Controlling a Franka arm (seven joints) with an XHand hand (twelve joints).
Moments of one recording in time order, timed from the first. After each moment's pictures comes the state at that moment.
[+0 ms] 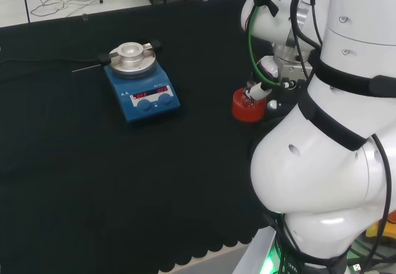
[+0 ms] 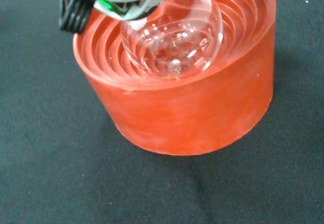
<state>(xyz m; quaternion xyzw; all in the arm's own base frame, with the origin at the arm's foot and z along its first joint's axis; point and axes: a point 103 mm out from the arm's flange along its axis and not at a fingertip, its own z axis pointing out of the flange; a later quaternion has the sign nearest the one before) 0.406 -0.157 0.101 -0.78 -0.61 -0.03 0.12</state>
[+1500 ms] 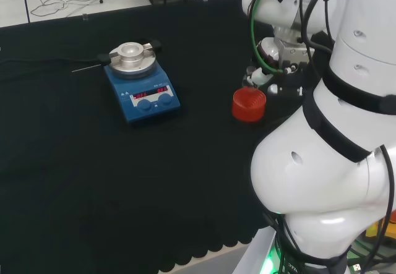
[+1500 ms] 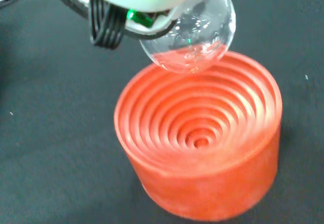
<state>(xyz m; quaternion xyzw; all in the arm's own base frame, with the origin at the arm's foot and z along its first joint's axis) 0.412 -0.153 0.157 -0.78 -0.62 -0.04 0.09</state>
